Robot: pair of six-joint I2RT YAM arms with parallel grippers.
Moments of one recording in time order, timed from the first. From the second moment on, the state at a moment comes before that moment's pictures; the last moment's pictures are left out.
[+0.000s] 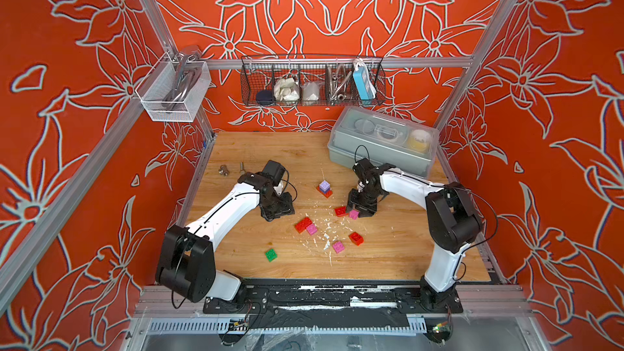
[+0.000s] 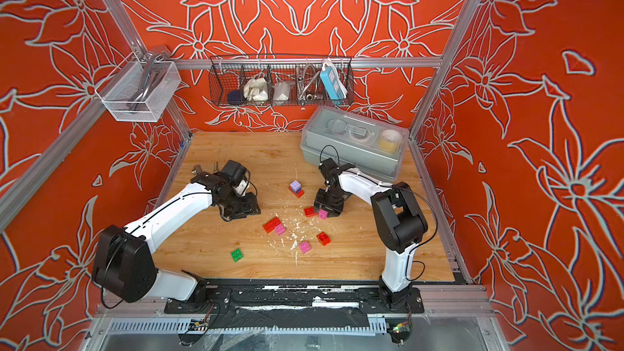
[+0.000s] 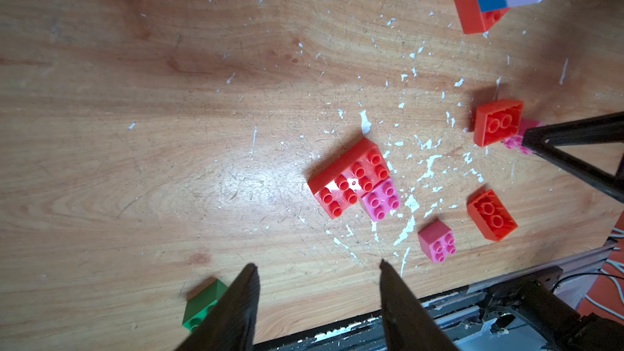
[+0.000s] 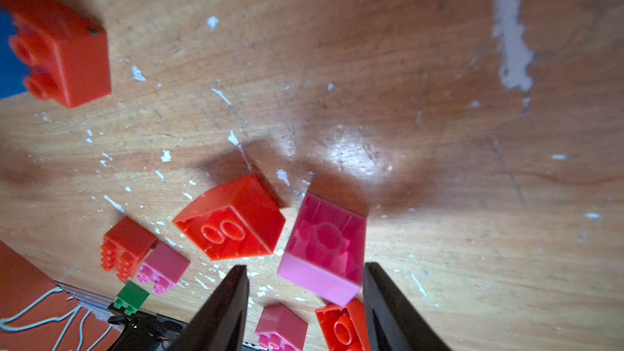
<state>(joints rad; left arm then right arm) -0.33 1.43 1.08 -0.96 0.24 -0.53 0.50 1.85 1.27 -0.89 -0.34 0.73</state>
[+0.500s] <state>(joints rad) -0.33 1.43 1.08 -0.95 0.24 -0.53 0.53 1.75 1.27 -1.02 -0.27 0.53</state>
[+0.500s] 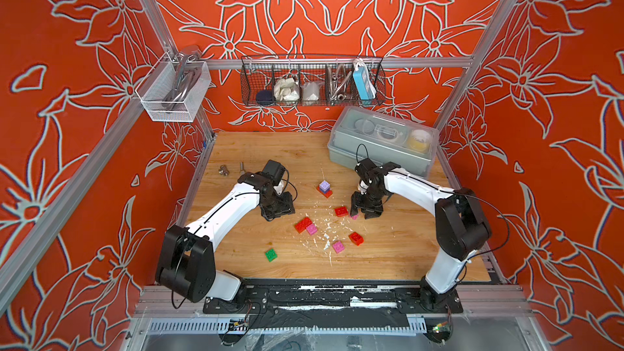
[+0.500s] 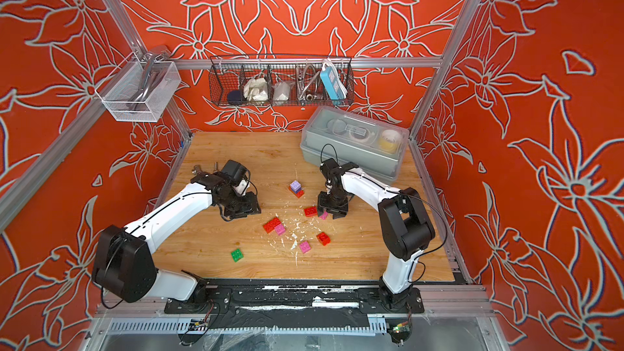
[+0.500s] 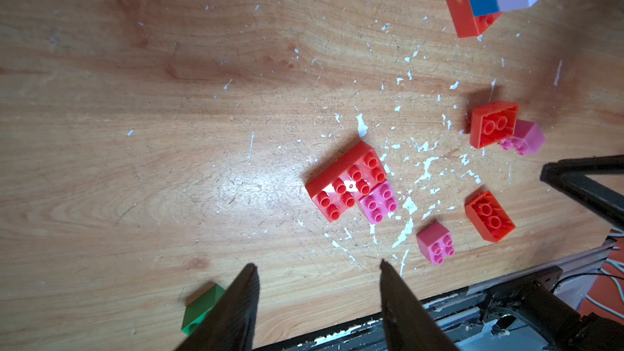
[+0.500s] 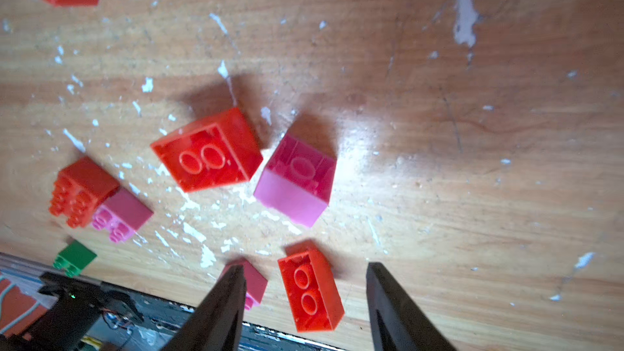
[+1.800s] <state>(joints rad) -0.37 1.35 0.82 -1.23 0.23 -1.00 0.54 1.74 1.39 -1.16 -0.30 0.31</state>
